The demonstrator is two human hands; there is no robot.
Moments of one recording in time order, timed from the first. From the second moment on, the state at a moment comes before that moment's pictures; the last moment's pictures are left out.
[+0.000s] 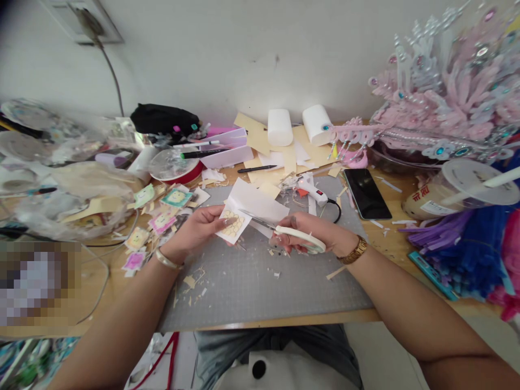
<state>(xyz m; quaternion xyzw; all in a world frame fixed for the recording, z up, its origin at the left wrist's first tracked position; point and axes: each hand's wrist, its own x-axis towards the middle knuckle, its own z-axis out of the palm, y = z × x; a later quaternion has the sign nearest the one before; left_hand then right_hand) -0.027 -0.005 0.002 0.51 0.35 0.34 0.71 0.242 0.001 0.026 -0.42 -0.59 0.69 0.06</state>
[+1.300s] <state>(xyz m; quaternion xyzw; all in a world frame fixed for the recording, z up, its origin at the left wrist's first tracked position) -0.029 -0.010 0.006 0.55 0.36 0.33 0.67 0.245 0.003 0.013 -0.35 -0.57 0.74 0.09</state>
